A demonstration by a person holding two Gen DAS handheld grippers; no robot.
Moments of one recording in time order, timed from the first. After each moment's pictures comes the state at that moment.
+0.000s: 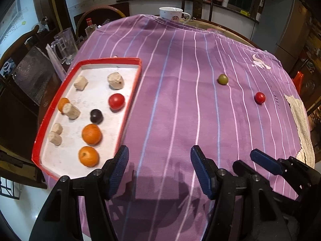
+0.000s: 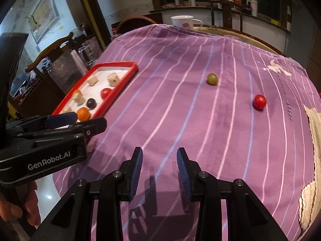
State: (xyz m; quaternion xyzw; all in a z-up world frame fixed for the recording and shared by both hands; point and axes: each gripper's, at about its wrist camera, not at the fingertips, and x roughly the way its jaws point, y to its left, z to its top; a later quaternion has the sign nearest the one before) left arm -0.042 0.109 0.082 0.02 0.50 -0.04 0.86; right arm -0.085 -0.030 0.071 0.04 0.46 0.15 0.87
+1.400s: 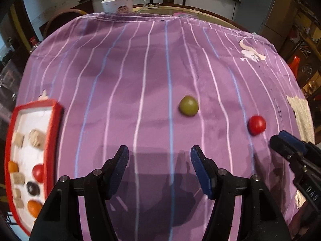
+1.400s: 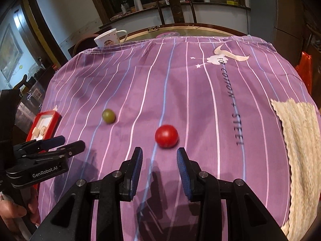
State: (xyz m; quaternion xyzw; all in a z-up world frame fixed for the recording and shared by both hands) left arm 0.097 -0.010 0.037 0.06 0.53 -0.11 0.84; right arm 0.018 -0.193 0.049 0.12 0.46 0.04 0.88
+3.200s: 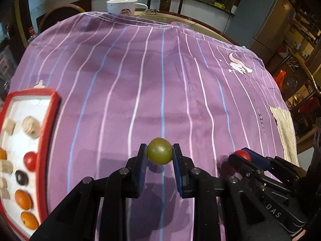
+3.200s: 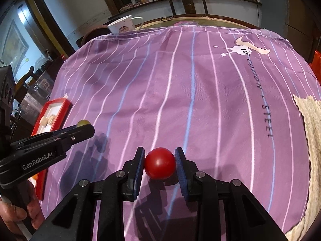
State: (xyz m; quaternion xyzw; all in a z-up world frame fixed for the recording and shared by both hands) left arm 0.074 0.018 0.049 0.00 0.51 -0.14 0.85; right arm 0.018 -0.149 0.037 0.12 0.48 0.08 0.87
